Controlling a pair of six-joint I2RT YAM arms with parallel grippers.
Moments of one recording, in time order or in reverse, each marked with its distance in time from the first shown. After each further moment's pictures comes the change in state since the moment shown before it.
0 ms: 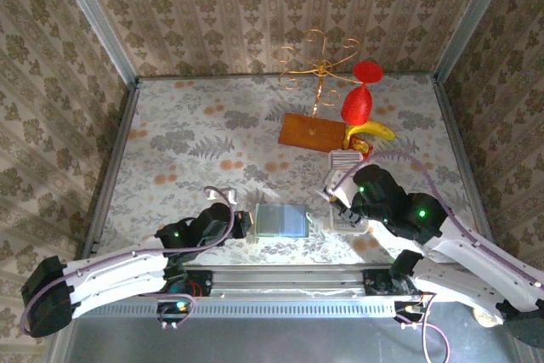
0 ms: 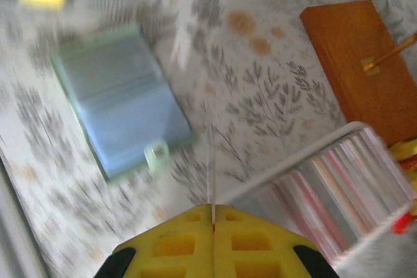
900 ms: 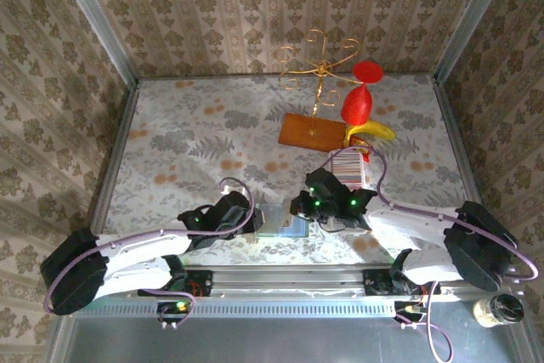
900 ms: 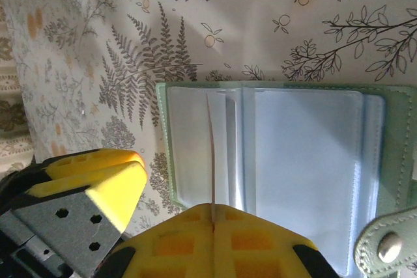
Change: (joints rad) left arm 0.055 0.308 0.098 0.068 0.110 0.010; right arm 0.056 0.523 -0.166 0.600 -0.211 1.271
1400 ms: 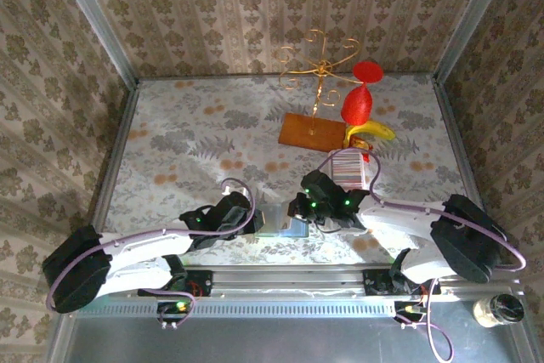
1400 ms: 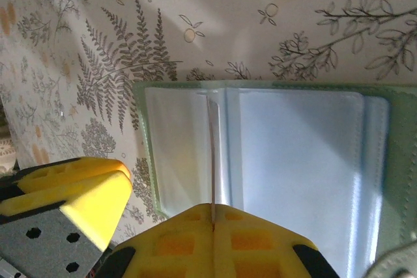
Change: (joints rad) left arm 0.000 0.021 -0.009 0.025 0.012 -0.005; right arm 0.008 0.075 0.000 0.042 0.001 0.005
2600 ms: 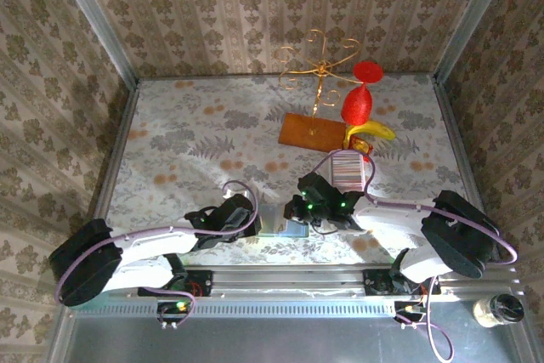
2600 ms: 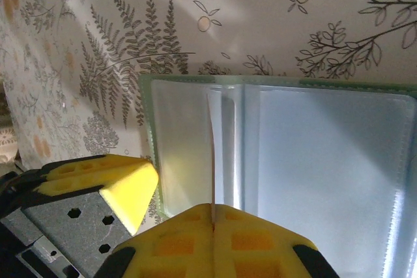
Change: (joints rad) left arm -0.003 0.070 -0.014 0.021 0.006 -0.018; right arm 0.019 0.040 -0.012 0.070 -0.016 -0.010
